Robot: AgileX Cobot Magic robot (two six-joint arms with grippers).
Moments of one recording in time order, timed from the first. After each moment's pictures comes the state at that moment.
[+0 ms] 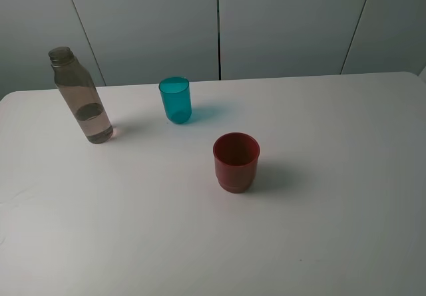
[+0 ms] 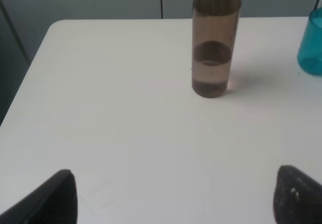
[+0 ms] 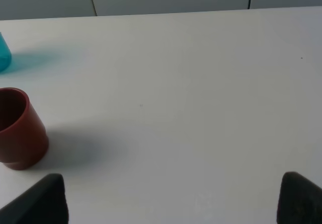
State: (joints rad) left arm 0.17 0.00 -0.53 -0.07 1.05 0.06; right arm 0.01 0.00 -0.50 0.09 1.10 0.00
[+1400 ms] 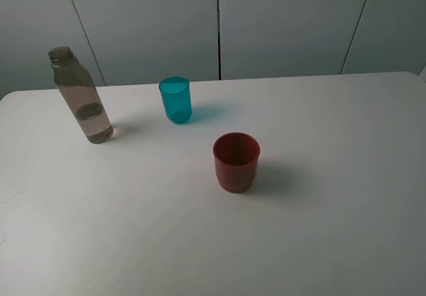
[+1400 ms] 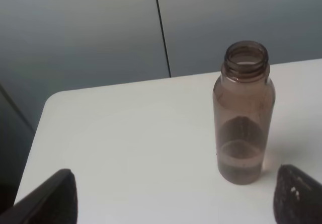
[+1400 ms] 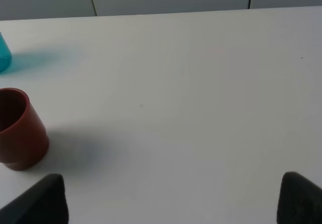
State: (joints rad) left arm 0.17 0.77 -0.60 -0.21 0.38 0.36; right arm 0.01 0.00 -0.50 0.09 1.10 0.00
